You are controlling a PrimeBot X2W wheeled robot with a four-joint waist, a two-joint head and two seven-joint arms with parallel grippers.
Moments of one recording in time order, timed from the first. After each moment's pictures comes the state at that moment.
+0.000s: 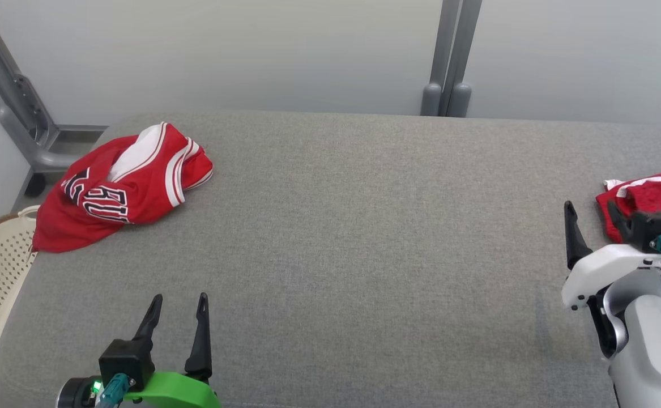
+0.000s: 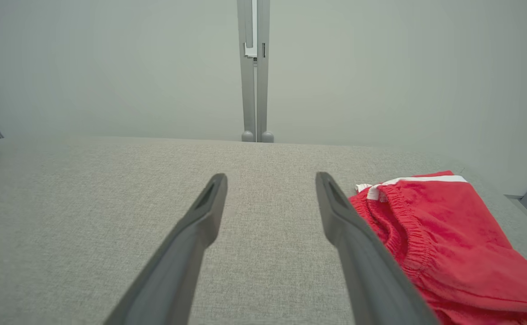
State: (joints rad) left arm -0.01 0.28 -0.40 0.16 -0.45 0.19 -0.21; right arm -0.42 -0.17 -0.15 0.66 0.07 0.13 -0.16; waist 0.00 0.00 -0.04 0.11
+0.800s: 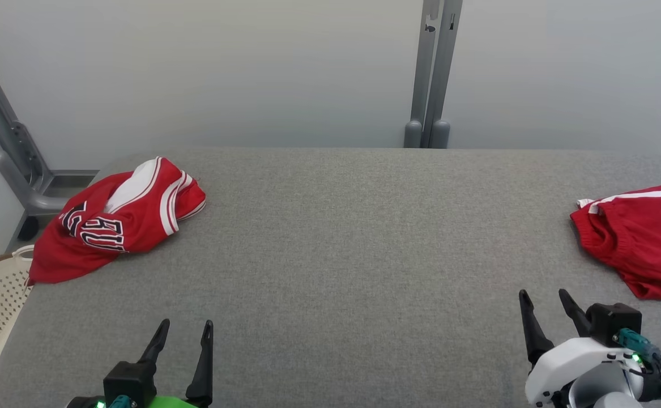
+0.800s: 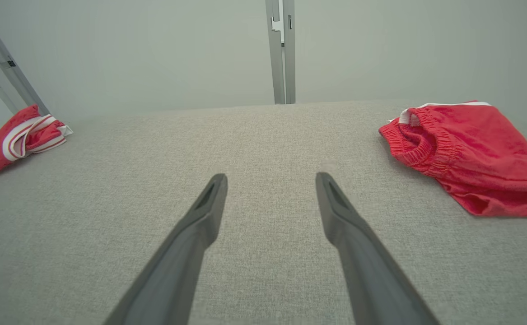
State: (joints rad) left arm 0.02 0.30 -0.42 0.22 -0.45 0.13 -0.25; right arm -0.05 -0.05 -0.07 0.33 0.13 0.13 -0.09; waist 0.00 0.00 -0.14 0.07
